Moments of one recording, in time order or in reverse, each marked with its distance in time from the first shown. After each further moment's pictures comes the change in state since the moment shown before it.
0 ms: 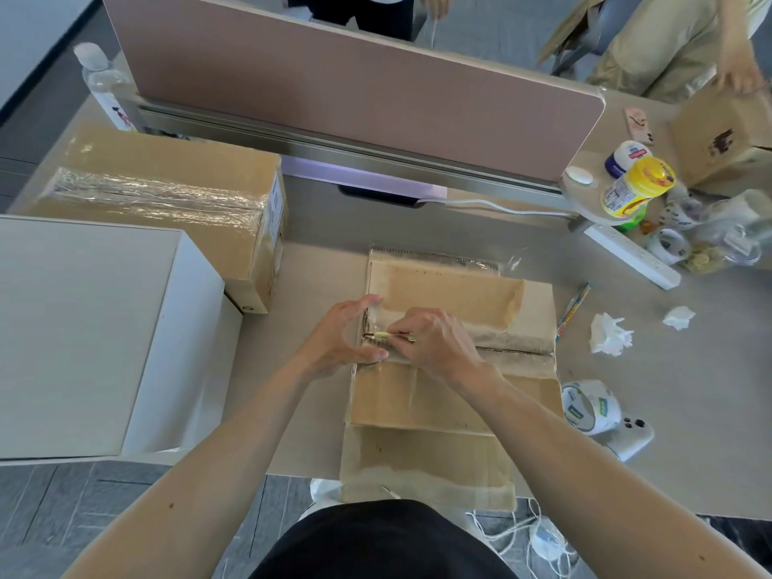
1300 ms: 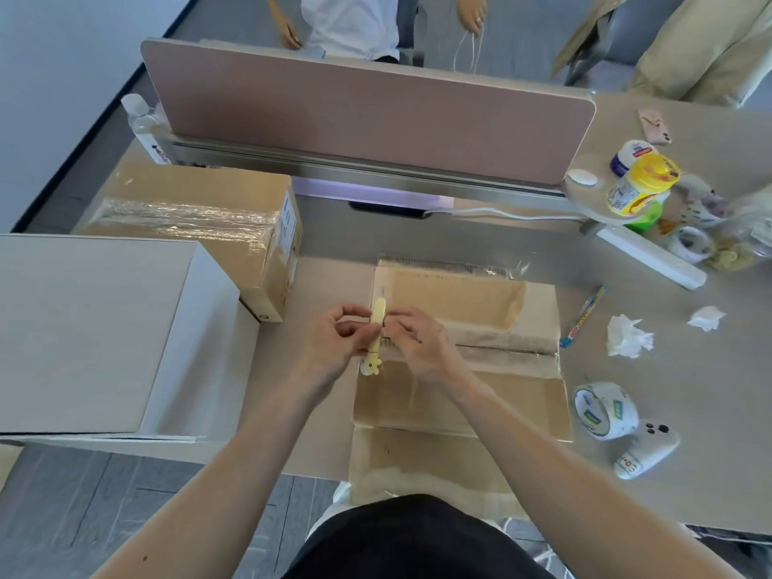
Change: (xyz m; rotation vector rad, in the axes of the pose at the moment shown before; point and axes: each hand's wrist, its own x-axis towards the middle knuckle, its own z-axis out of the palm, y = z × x) left_hand -0.042 0.060 0.020 -0.523 0.372 -0.083; right_hand -0.016 -0.008 0.012 0.649 0.066 0.121
